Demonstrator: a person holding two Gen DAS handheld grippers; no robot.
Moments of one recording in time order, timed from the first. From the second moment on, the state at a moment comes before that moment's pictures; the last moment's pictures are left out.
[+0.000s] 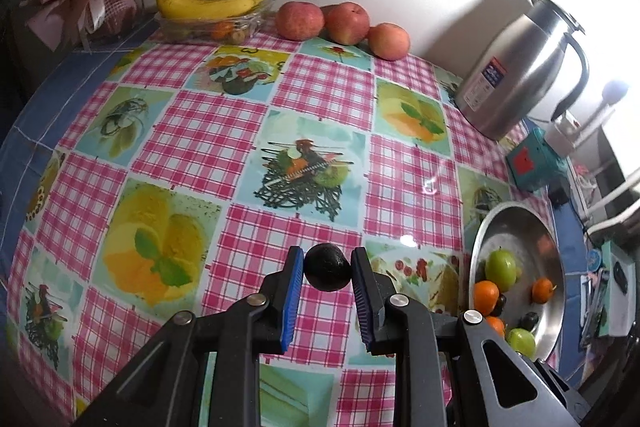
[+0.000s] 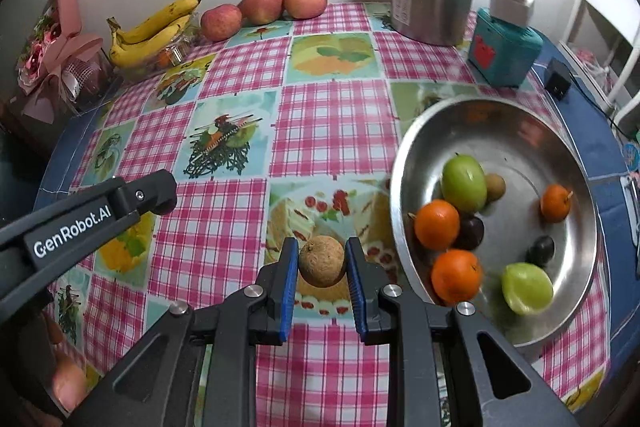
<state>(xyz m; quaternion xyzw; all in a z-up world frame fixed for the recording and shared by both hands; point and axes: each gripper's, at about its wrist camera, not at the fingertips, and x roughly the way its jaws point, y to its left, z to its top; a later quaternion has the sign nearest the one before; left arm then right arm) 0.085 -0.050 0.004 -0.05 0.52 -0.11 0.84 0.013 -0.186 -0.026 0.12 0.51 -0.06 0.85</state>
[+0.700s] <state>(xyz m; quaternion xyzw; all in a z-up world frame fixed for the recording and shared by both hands) 0.062 -0.118 0.004 0.00 0.52 -0.17 0.84 -0.010 -0.259 -0.025 0.18 0.51 -0.13 0.83</state>
